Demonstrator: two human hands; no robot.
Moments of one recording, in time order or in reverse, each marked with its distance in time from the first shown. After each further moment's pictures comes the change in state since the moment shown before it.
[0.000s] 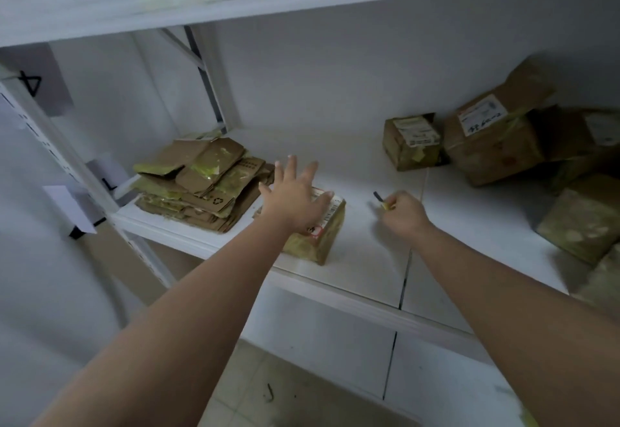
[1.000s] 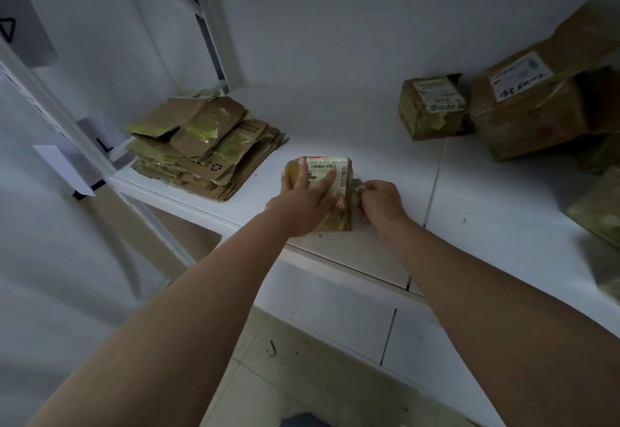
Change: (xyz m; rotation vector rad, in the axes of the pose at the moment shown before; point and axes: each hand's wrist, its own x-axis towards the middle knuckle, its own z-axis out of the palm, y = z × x) left_hand -0.008 -0.026 0.060 -0.048 -0.296 -0.022; right_hand -0.001 -0.006 0.063 0.326 -0.069 0.069
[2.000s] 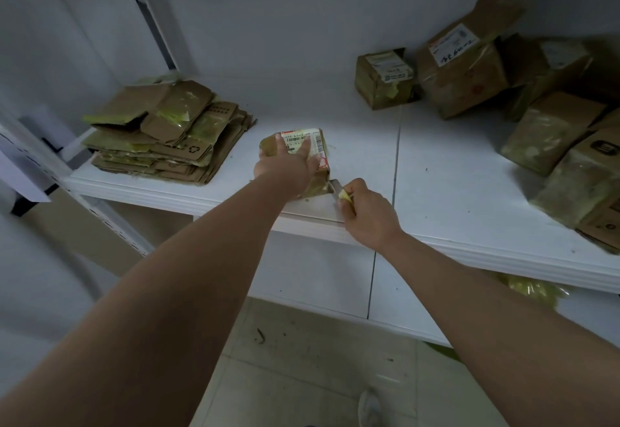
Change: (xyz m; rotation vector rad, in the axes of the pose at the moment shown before) left_hand -0.013 0.015 -0.013 0.215 -0.021 -0.085; right_hand -0.111 0.027 -0.001 -0.657 0.051 -0.292
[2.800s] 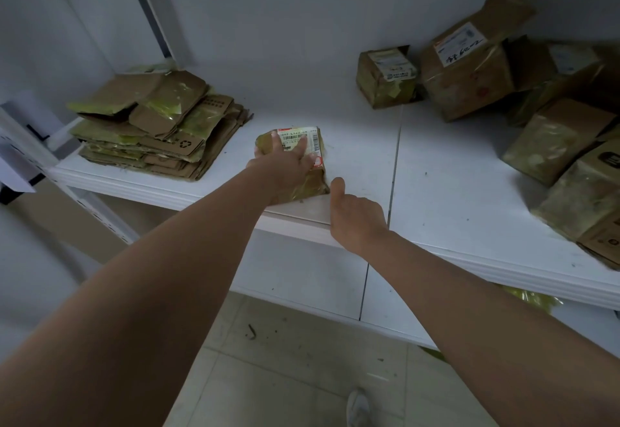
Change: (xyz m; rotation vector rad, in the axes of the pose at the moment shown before) left_hand 0.006 -0.003 -0.008 -0.109 -0.091 0.009; right_hand 0.012 -0.014 0.003 -0.433 -0.153 -0.081
